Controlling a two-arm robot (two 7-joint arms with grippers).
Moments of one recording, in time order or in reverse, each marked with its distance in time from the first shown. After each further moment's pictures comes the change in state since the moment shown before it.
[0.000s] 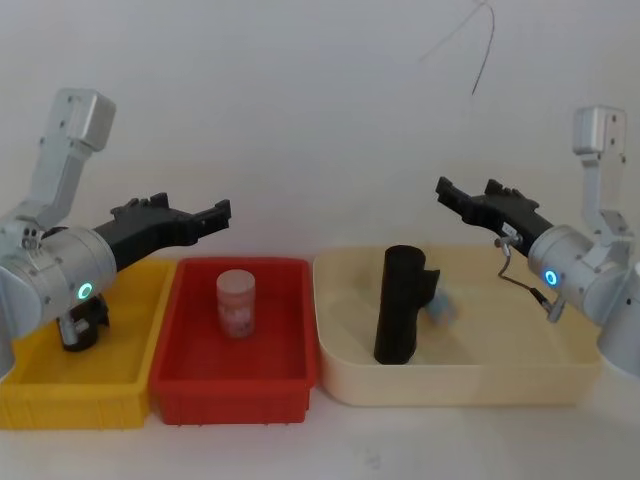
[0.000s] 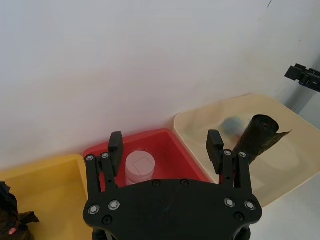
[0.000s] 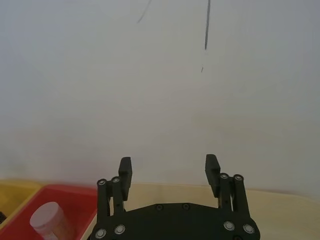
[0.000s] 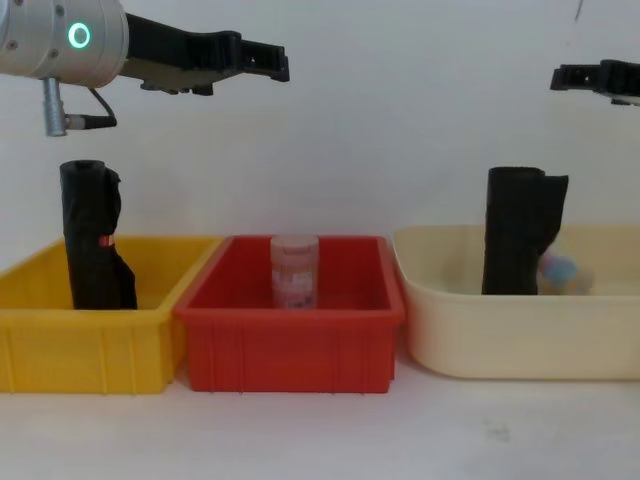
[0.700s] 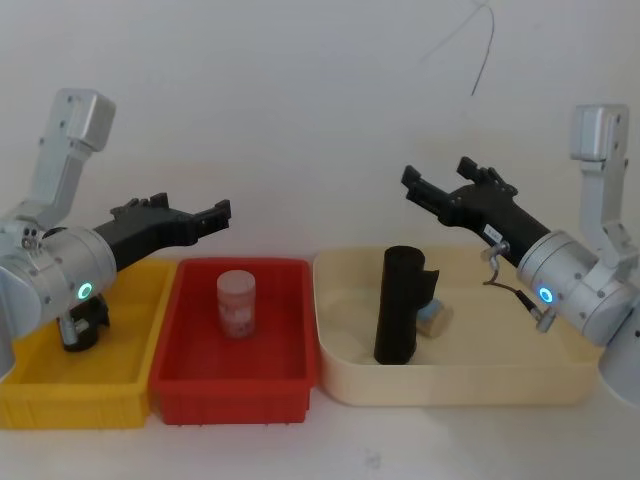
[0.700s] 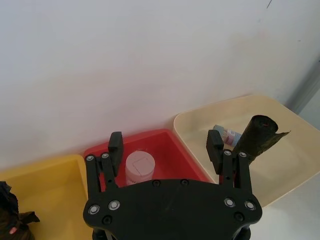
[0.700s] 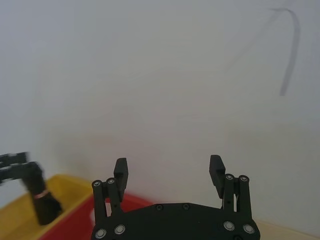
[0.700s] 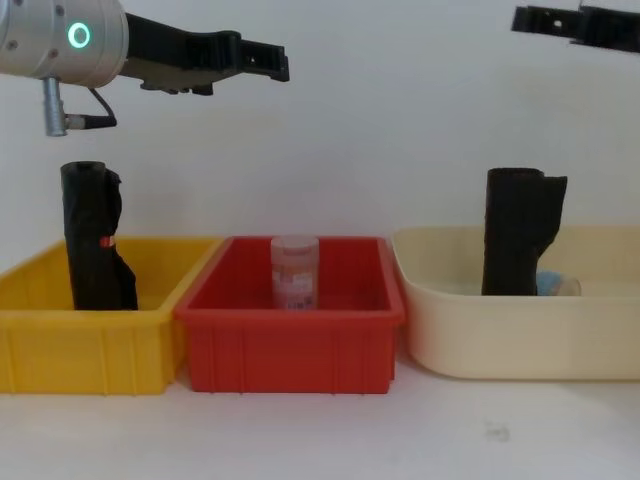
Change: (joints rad) left arm 0.000 0.000 0.000 0.000 0.000 0.000 0.000; right arm -0.115 0.041 -0.045 -0.195 0.023 -0.113 0.113
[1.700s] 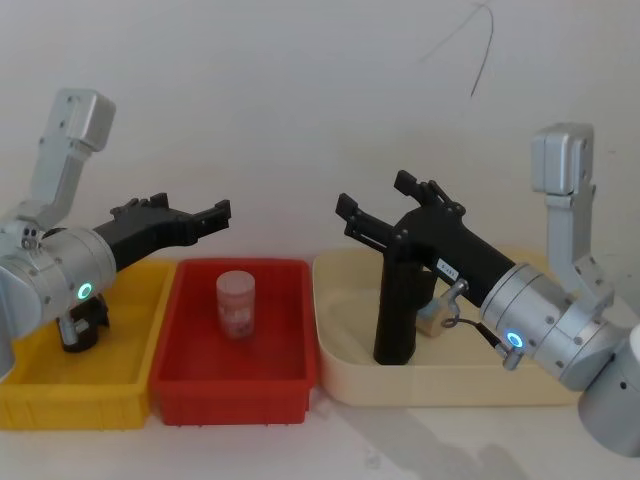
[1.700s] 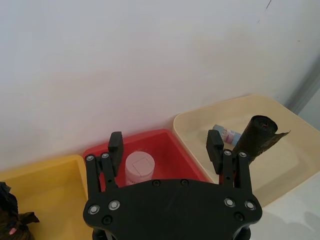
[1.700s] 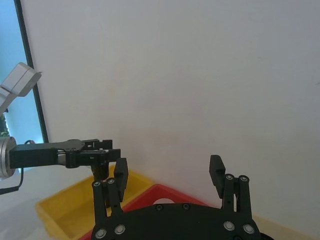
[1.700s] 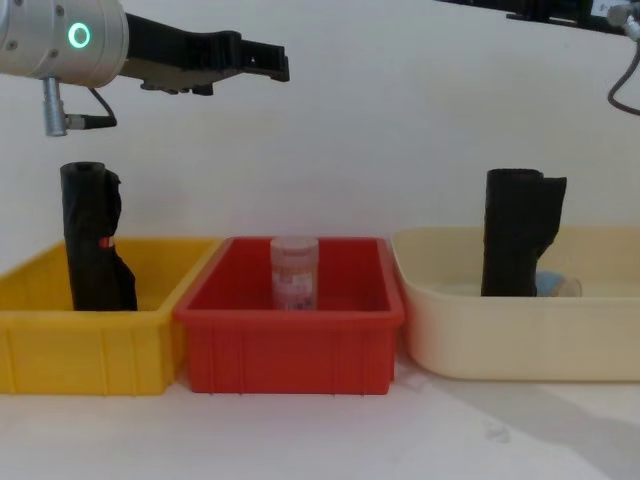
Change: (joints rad) left arm 0.000 0.000 0.000 0.000 0.000 0.000 0.000; right arm -0.134 0.023 -0.084 -0.236 0.004 -0.010 0.042
